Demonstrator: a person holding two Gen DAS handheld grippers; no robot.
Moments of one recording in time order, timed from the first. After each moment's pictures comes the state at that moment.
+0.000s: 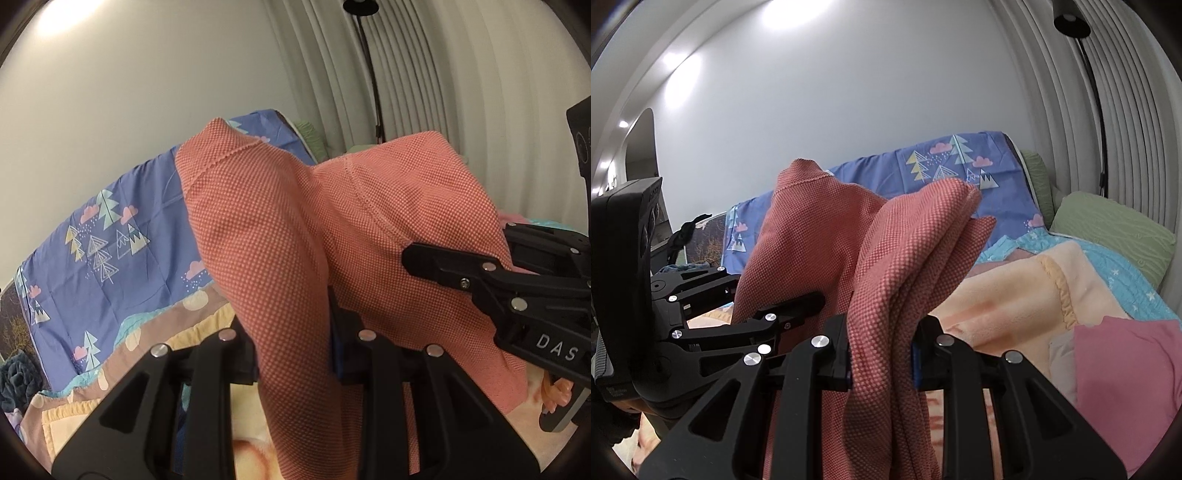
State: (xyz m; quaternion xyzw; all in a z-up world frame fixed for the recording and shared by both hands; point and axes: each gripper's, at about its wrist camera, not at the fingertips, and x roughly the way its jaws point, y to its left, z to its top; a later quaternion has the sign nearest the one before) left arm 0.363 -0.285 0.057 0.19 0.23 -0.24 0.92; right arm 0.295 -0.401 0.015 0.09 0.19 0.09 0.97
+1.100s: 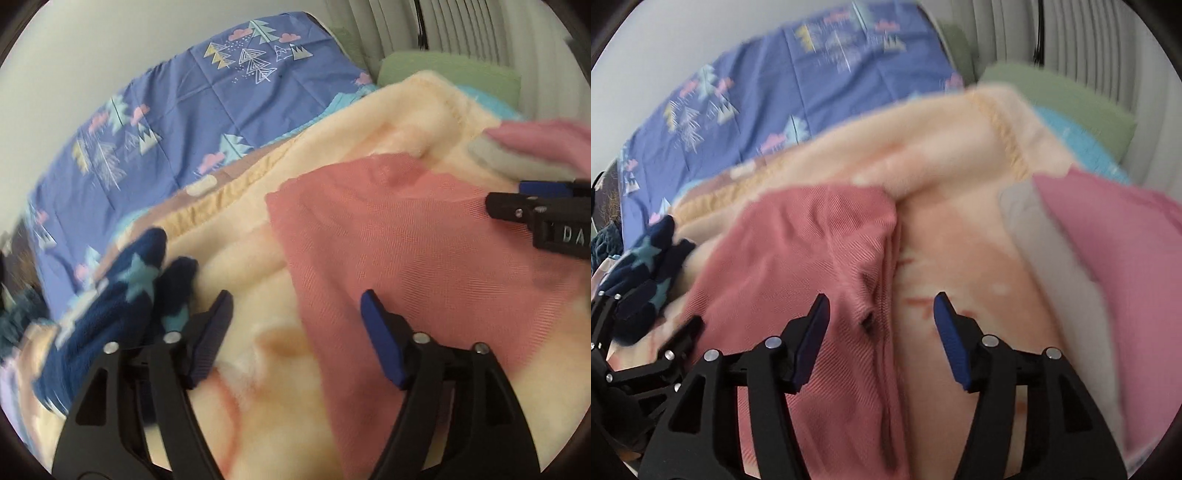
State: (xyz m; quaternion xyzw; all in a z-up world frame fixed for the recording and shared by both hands) left arm 0.378 -0.265 -0.084 0.19 0.36 -0.16 0.90; right arm 0.329 -0.418 -0.098 0.10 0.37 -0.07 0.92
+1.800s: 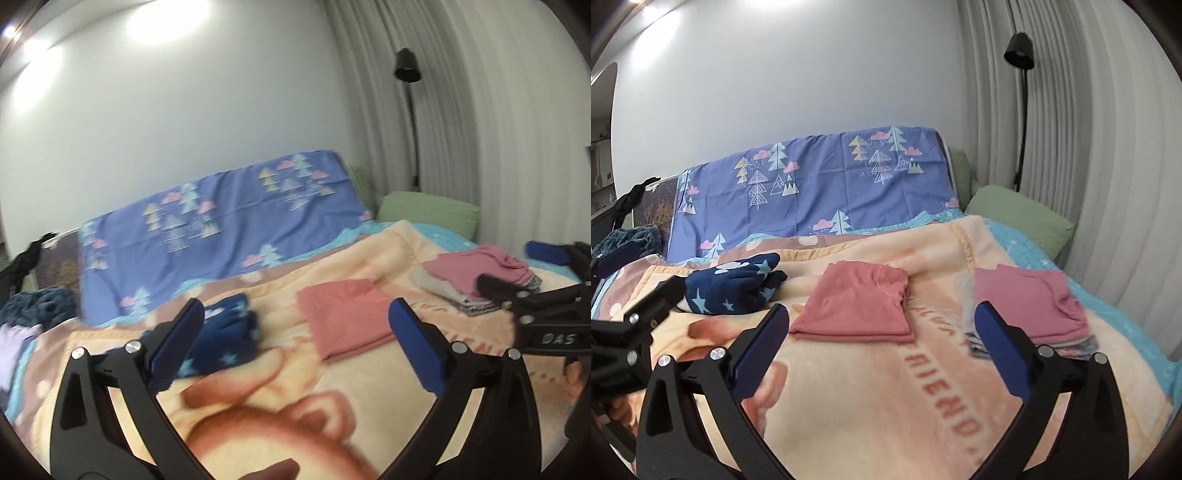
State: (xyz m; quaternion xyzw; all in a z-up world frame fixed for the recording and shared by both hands) left arm 0.132 -0.178 0.091 0.10 0.16 -0.13 0.97; right arm 0.097 -0.352 0.051 0.02 0.22 -0.07 0.97
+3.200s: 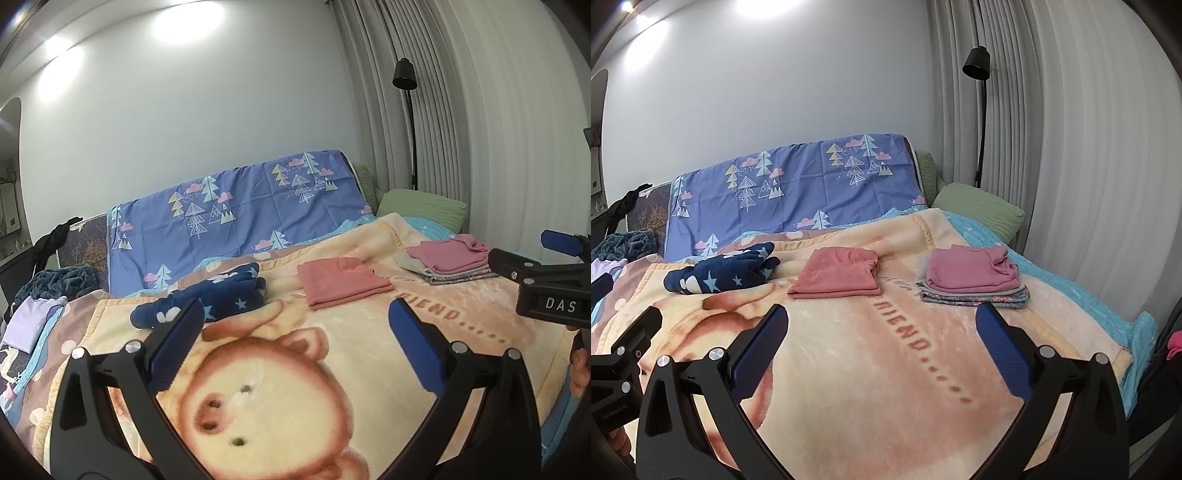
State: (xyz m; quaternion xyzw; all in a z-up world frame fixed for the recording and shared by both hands) left arm -0.009 -0.163 0.095 0.09 0.16 -0.12 0.98; right arm -0.035 -0.342 0.064 0.03 0.22 -0.12 0.97
